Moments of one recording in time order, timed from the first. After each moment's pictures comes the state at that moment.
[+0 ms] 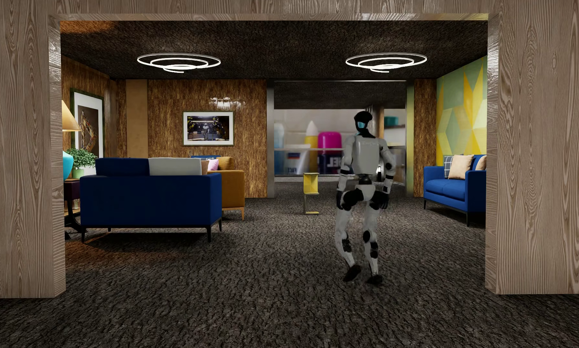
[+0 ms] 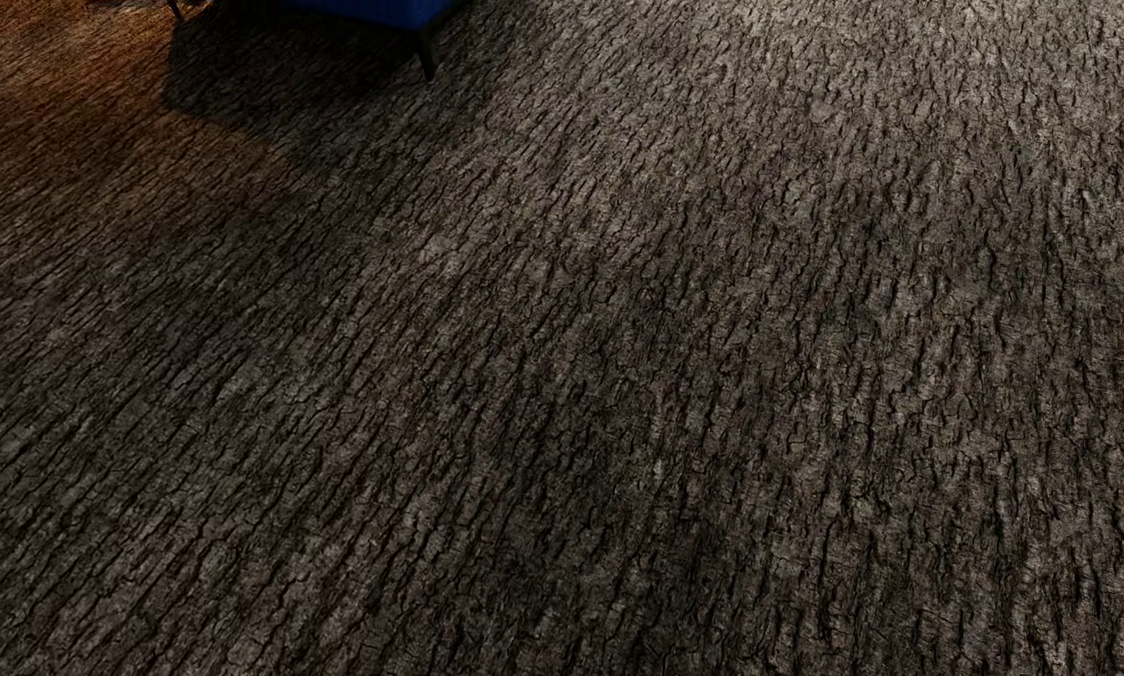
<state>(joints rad) -0.32 -0.14 0.12 0.15 0.19 0.07 0.00 0.00 0.11 1.19 0.62 0.47 0.26 -0.27 -0.19 0.38 -0.40 0.00 0.00 -0.36 0.38 0.82 0.75 0.00 0.00 0.00 0.00 0.00 0.00</state>
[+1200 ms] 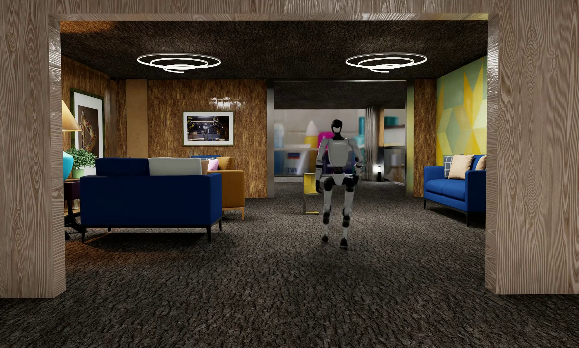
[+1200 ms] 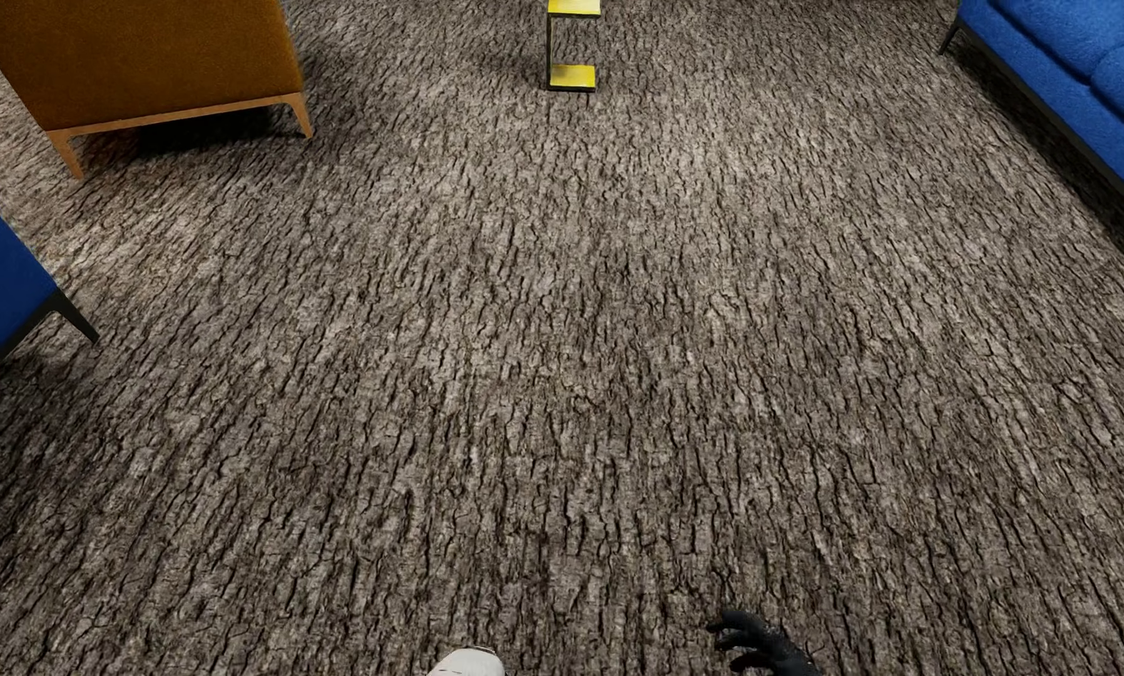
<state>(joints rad) -0.41 0.26 0.28 0.14 0.13 0.04 0.00 0.00 0.09 0.71 0.41 0.53 0.16 -0.18 -0.32 0.37 -0.43 0.00 0.00 -0.47 0.38 1.00 0.54 0.00 0.00 0.00 0.00 0.00 0.00</state>
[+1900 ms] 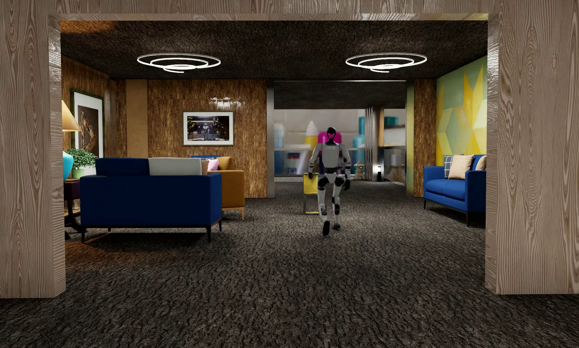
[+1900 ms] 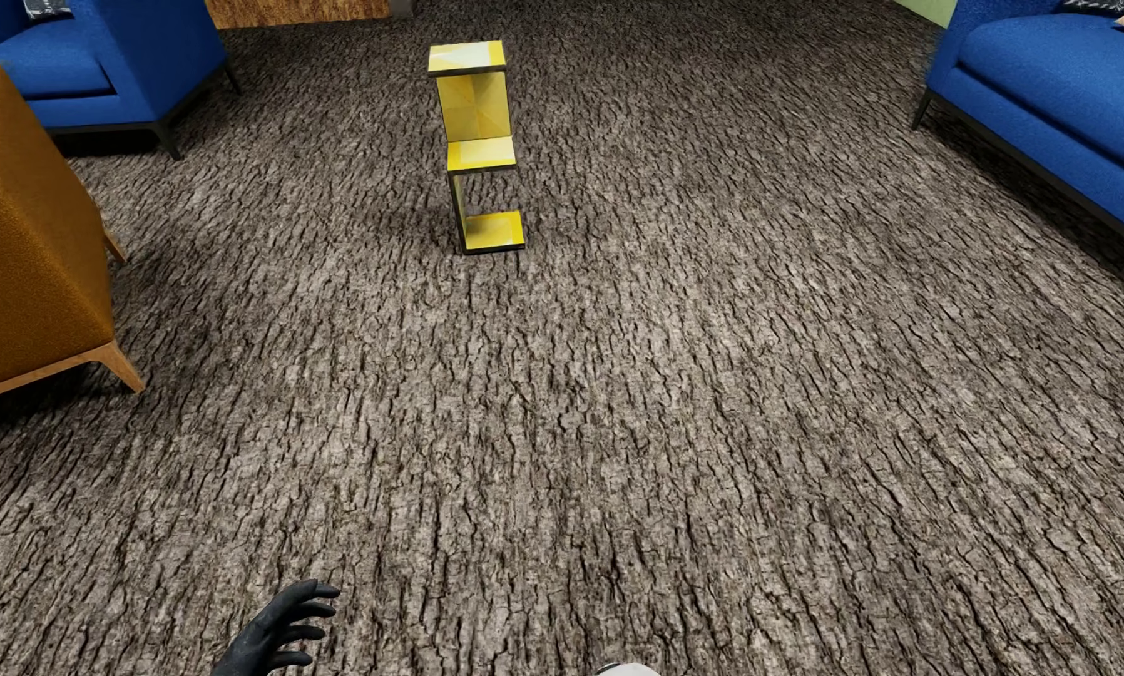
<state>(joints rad) 0.36 -0.47 -0.25 0.15 0.11 0.12 0.00 0.00 0.05 0.79 0.59 0.25 0.57 0.02 0.14 0.38 -0.40 0.00 0.00 -0.15 0.77 0.40 1.02 0.00 0.00 0.00 0.00 0.00 0.00</state>
